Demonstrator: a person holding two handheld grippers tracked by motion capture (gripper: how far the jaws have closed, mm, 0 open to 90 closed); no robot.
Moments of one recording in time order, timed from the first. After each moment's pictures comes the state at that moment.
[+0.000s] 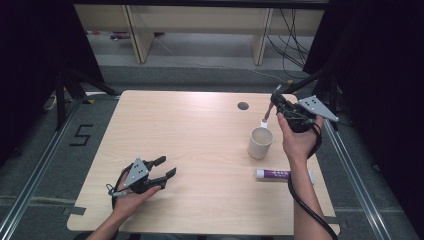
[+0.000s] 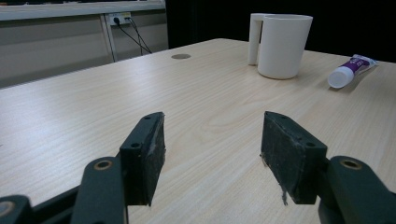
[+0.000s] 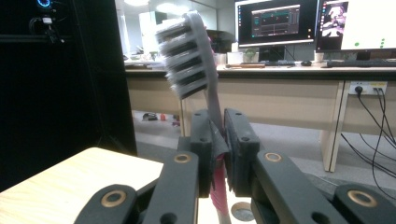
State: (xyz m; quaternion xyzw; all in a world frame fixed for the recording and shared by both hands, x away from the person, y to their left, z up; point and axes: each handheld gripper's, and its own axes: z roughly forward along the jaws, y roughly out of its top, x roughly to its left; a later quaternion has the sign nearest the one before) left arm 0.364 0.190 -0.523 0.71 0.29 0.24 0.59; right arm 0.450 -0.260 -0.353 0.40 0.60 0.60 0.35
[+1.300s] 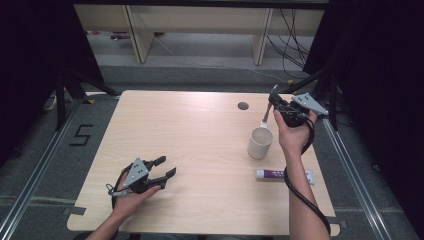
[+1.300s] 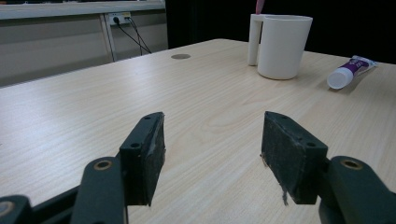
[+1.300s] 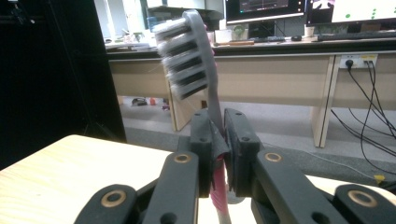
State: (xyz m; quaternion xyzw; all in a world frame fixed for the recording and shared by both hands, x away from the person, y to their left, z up) left arm 0.364 0.190 -0.523 0.71 0.29 0.24 0.59; right arm 0.484 -0.262 -0.377 0.44 0.60 0.58 0.33
